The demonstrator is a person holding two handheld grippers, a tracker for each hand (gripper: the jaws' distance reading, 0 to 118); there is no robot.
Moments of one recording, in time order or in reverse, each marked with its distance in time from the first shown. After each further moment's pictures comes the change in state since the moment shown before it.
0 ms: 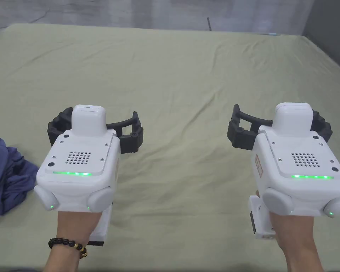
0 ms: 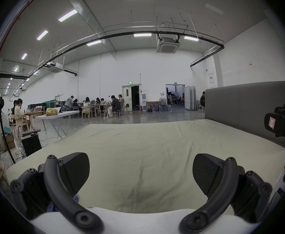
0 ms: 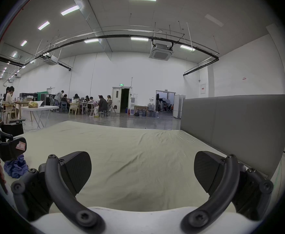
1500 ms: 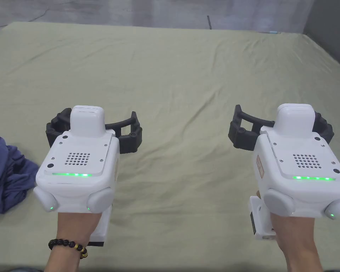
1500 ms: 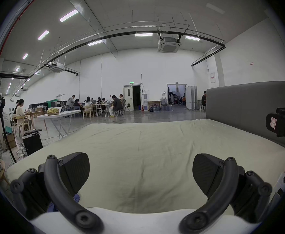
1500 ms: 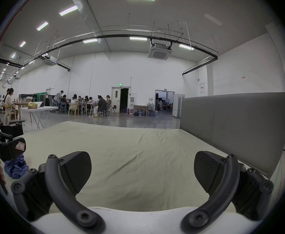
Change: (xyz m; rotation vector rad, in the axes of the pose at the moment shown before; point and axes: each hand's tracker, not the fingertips) left arm 0.000 -0.002 0.004 -0.003 0.012 0.001; right arm 0.002 -0.003 0.002 -0.004 -0.007 -0.011
